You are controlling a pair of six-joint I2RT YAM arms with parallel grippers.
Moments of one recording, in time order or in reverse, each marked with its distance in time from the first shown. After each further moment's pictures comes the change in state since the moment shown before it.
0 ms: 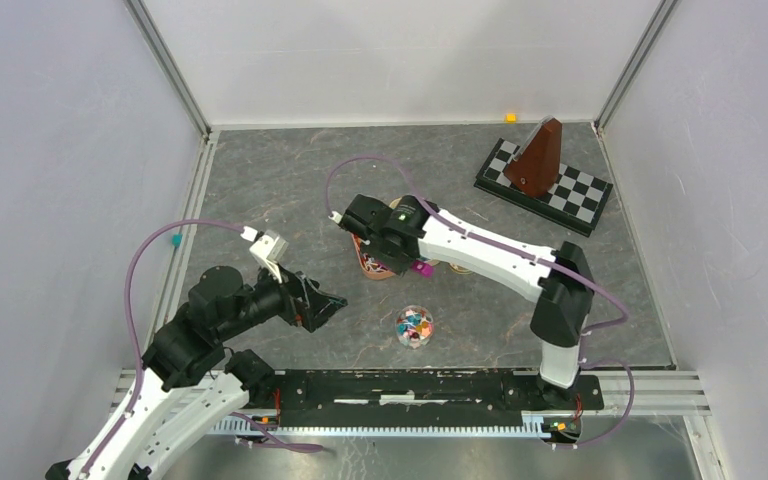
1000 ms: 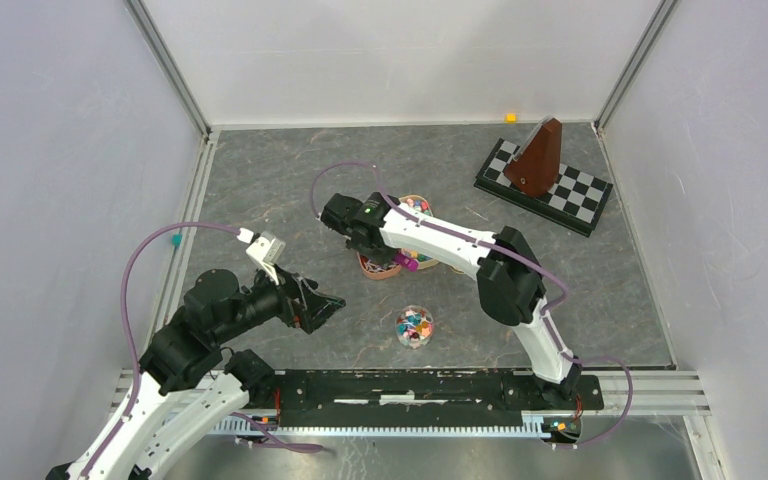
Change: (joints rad) left arm 0.000 -0.023 0.000 0.000 -0.001 0.000; right arm -0.047 0.293 0.183 0.019 0.046 -0.059
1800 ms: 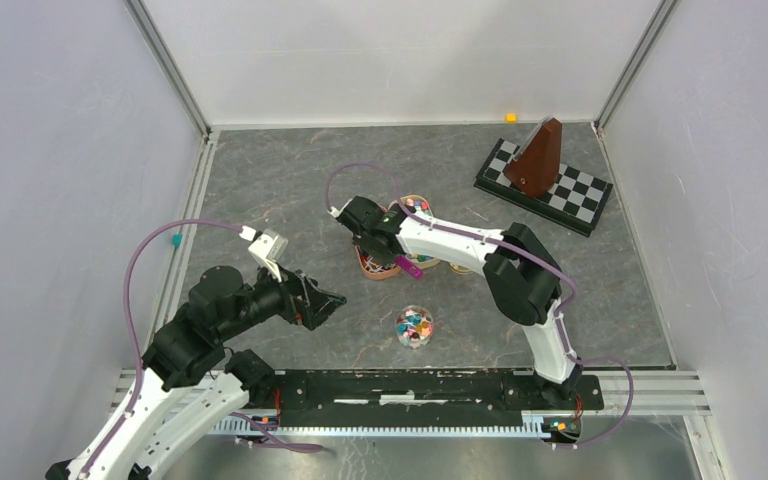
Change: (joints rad) left arm 0.000 0.023 0.000 -0.001 -0.025 0.000; right arm -0.050 -0.075 -0.274 0.369 -0.028 0.020
